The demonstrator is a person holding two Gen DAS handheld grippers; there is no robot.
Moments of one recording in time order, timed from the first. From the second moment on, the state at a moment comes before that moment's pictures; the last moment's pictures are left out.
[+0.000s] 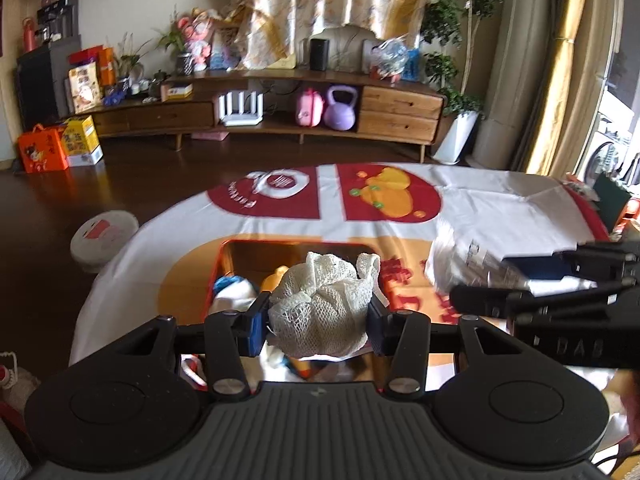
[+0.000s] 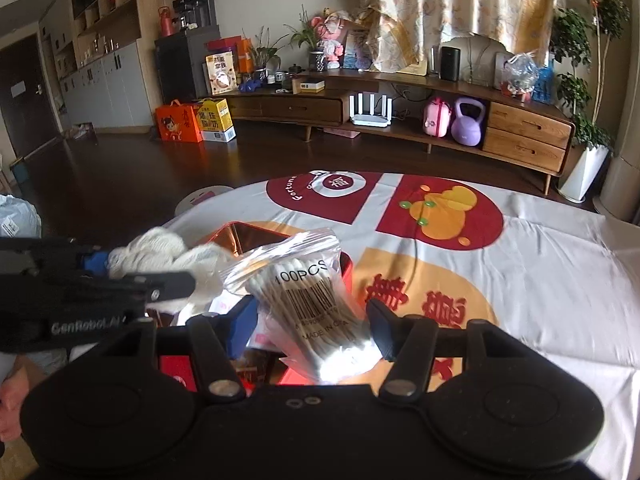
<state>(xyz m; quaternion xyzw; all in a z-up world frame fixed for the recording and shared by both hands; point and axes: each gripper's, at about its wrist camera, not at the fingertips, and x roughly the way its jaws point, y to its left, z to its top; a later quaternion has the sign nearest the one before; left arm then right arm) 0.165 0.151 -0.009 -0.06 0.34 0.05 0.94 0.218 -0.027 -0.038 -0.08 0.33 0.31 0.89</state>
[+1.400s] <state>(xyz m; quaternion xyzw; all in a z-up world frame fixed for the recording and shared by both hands) 0.202 0.185 -0.095 -0.11 0.39 0.06 0.91 0.284 0.043 -0.099 -0.09 0.39 0.33 0.86</state>
